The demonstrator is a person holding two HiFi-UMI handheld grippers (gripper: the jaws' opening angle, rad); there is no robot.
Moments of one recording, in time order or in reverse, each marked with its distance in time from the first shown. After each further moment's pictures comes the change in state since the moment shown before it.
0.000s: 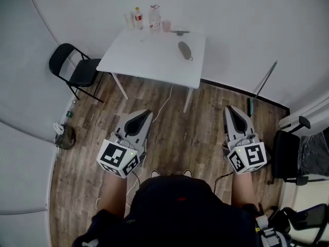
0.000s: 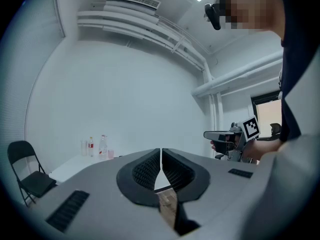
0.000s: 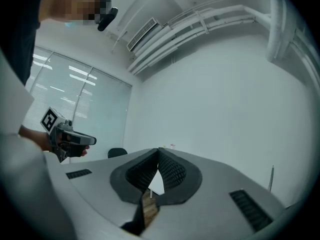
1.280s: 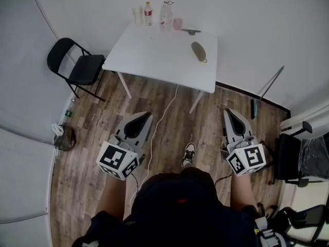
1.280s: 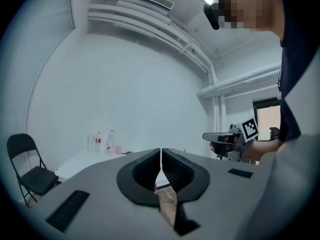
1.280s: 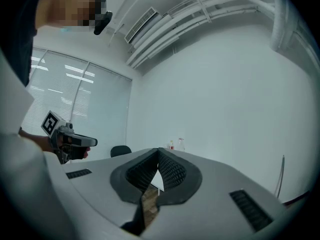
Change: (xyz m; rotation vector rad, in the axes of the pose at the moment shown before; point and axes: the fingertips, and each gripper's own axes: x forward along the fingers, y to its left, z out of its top) left arm -0.028 0.128 -0.030 -0.051 0.017 -0.013; right arm 0.106 0.079 -0.036 0.044 0.057 0.014
